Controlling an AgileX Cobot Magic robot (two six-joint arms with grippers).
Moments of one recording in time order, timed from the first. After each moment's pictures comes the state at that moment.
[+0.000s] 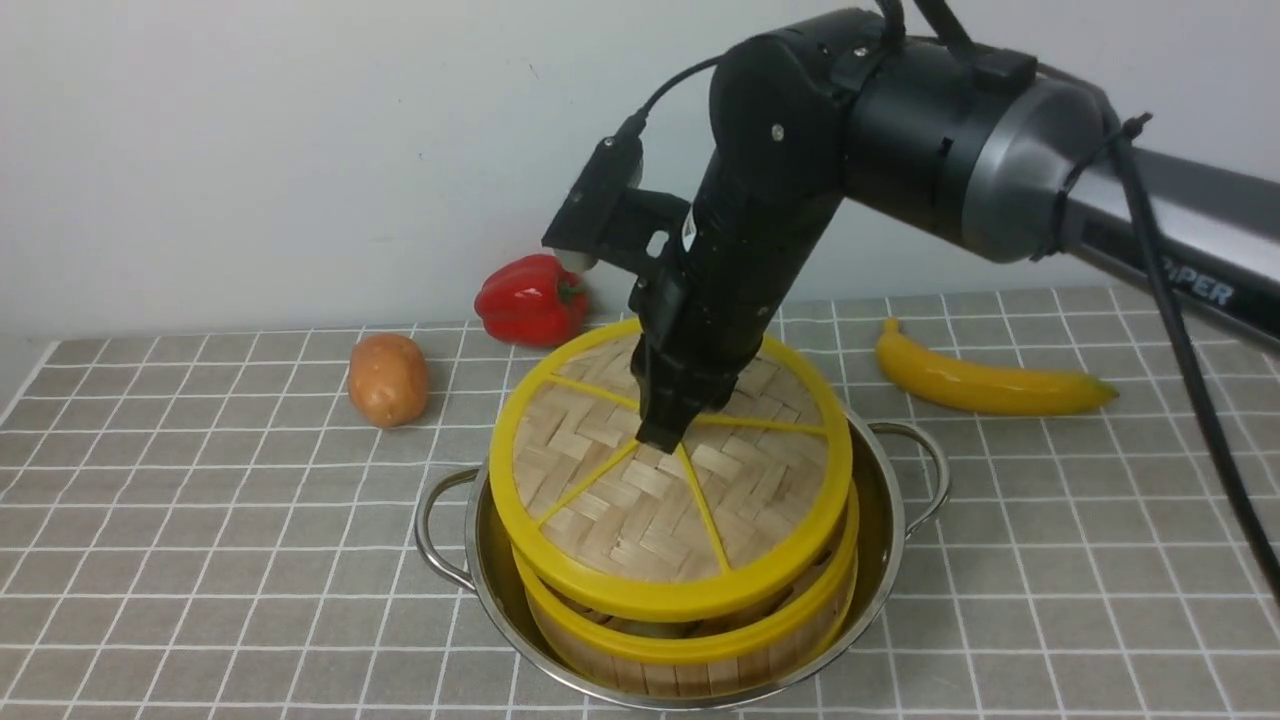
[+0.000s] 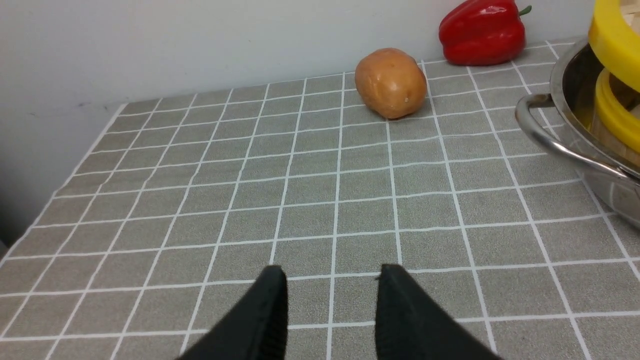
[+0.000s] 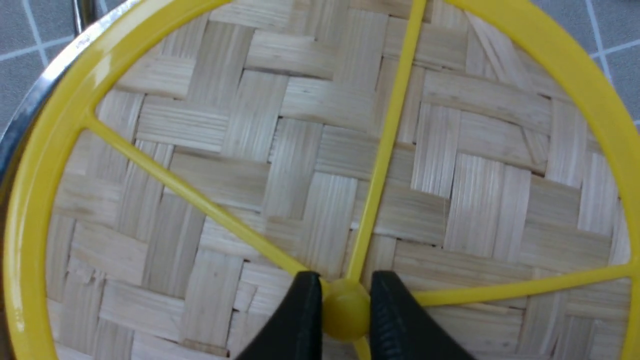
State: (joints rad) right arm 0.67 2.07 -1.95 0.12 1.23 -0.47; left arm 0.06 0.00 0.01 0.01 0.37 0.12
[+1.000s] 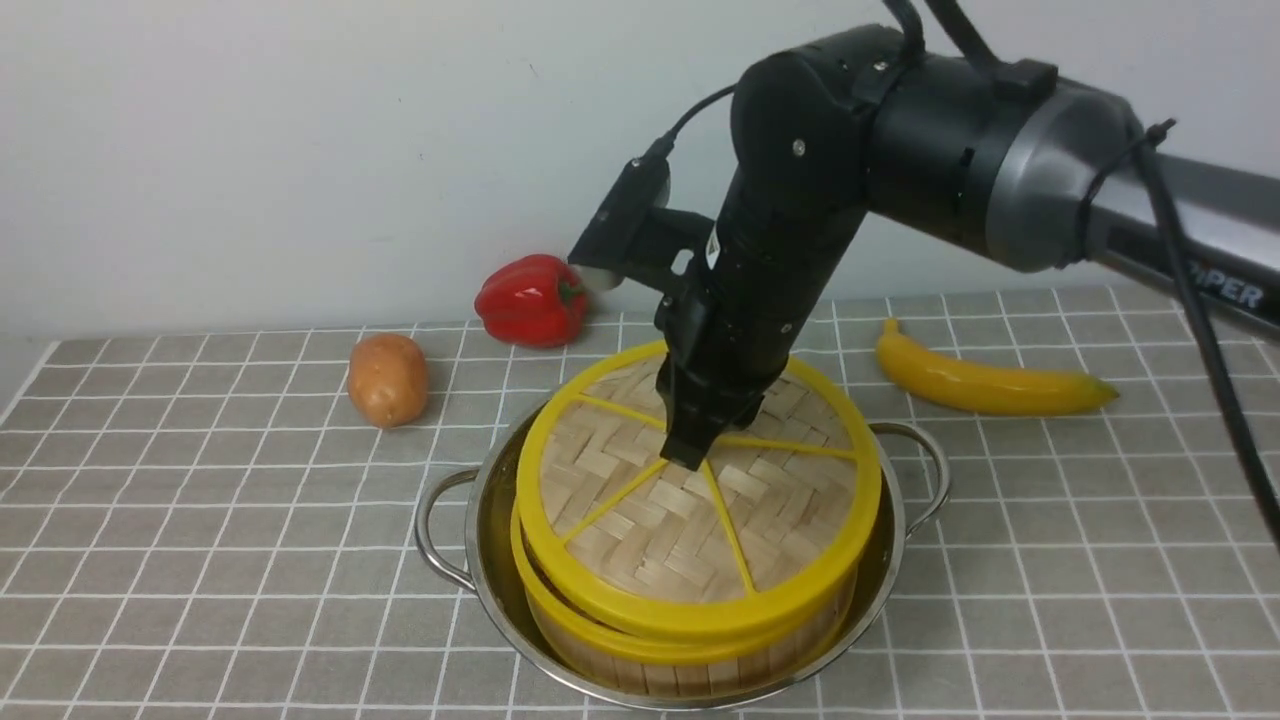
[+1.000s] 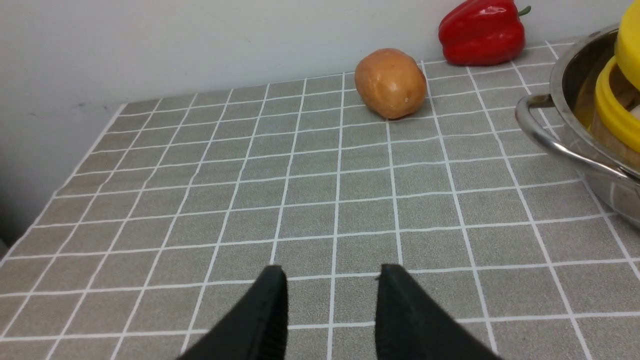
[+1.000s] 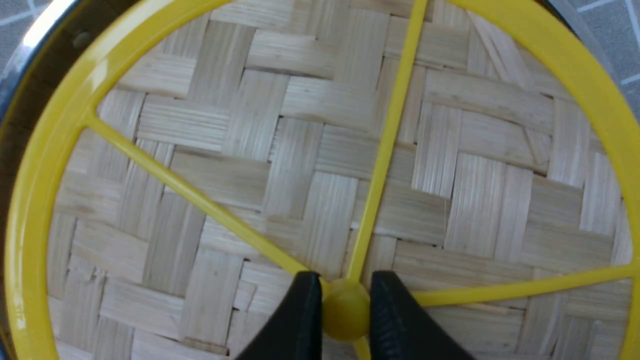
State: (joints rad) right arm 0.66 2.06 -1.88 0.13 1.23 -0.47; left arm 0.06 0.00 0.01 0.01 0.37 0.12
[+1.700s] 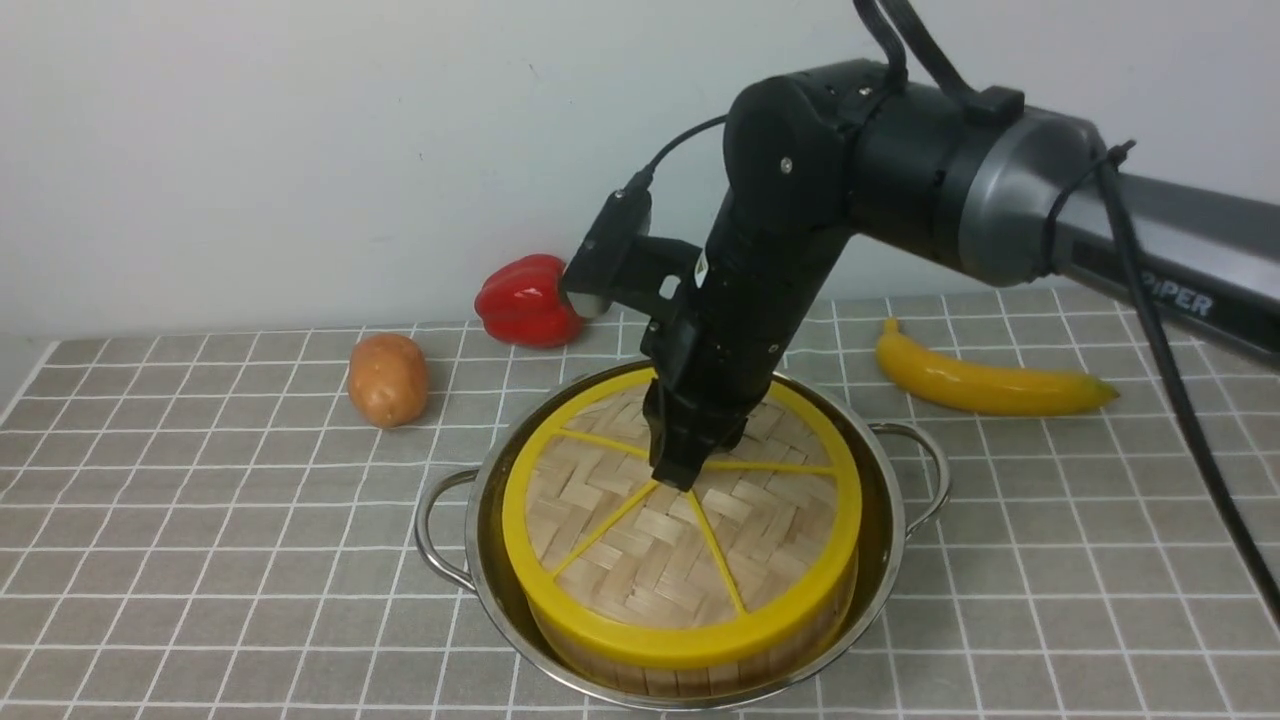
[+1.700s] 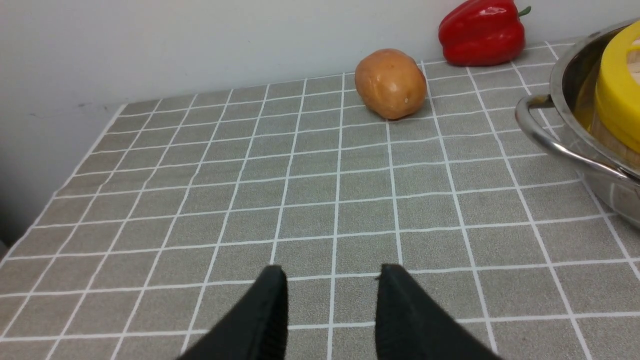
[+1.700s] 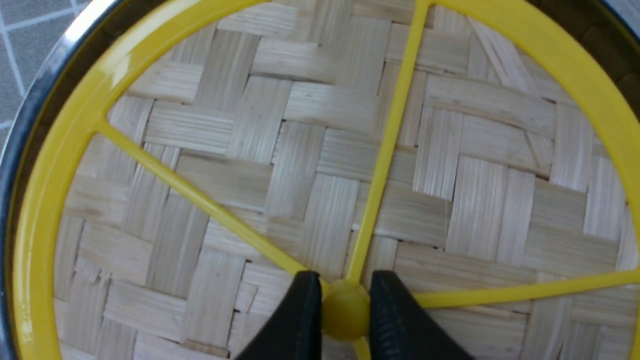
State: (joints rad) right arm 0.65 2.10 -1.88 0.19 1.23 -0.55; left arm 0.06 0.00 0.01 0.01 0.37 0.12
